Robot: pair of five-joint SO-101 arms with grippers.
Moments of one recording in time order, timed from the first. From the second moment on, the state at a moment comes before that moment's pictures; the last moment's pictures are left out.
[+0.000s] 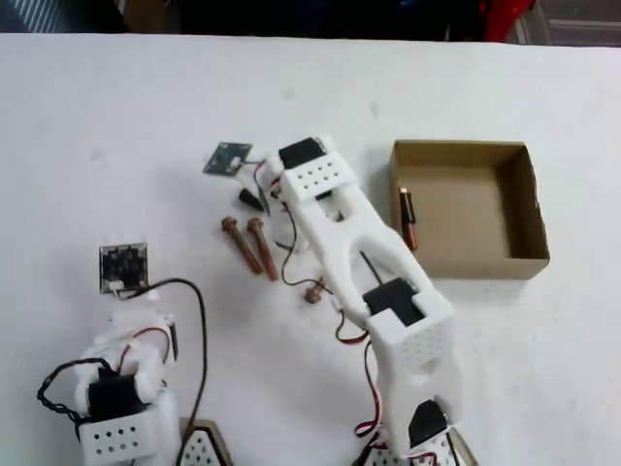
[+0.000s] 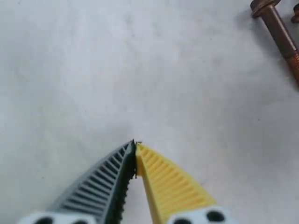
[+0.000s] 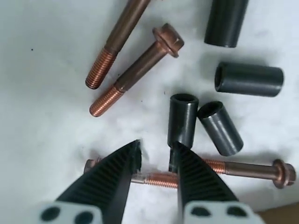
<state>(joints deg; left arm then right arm) -18.4 -103.6 97.1 71.6 -2.2 -30.9 28.3 -16.5 83.4 42.4</state>
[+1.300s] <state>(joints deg) -19.0 -103.6 97.1 71.6 -2.2 -29.7 34.6 -26.4 84.5 42.6</state>
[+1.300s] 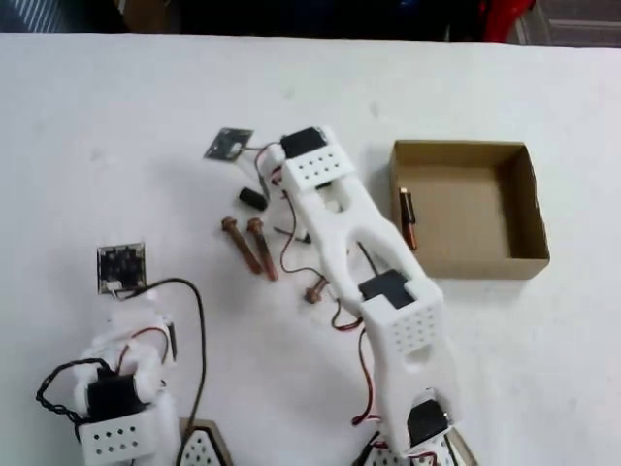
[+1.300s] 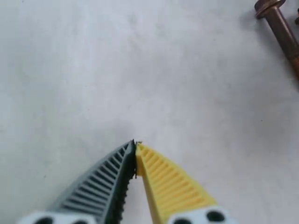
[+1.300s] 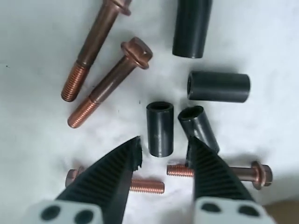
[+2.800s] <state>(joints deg) -19.0 -103.6 97.1 71.6 -2.2 -31.9 41.5 -29.9 88.4 42.6</state>
